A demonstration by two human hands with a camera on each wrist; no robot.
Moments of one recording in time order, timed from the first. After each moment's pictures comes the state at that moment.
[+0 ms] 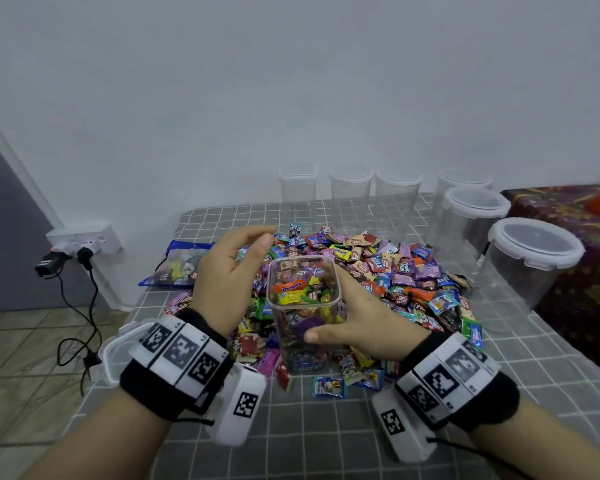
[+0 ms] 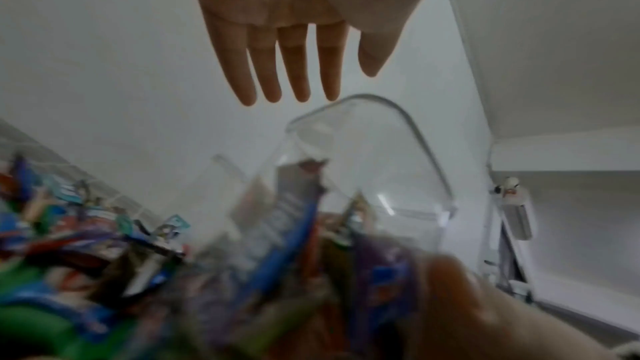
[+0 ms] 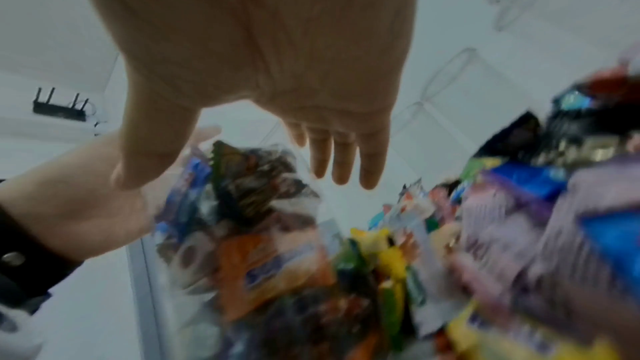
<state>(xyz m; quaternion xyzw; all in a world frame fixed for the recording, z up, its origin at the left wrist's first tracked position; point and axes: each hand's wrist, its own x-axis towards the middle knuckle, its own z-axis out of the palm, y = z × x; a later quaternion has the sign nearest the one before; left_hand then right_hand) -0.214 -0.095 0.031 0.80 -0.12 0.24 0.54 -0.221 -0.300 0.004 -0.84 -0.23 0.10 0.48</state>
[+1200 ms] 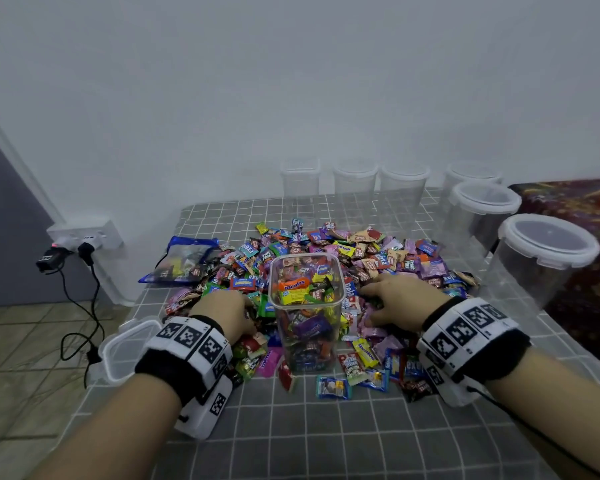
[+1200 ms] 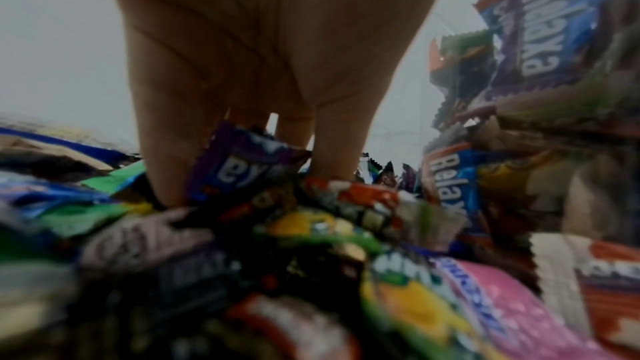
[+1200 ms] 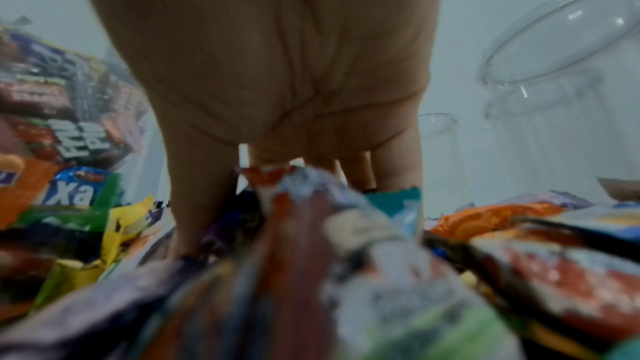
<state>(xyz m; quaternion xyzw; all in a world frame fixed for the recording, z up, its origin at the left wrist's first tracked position) -0.181 -0.072 -0.014 0.99 0.00 -0.15 -0.03 -0.173 -0.338 -0.006 -0.98 -0.15 0.14 0.00</state>
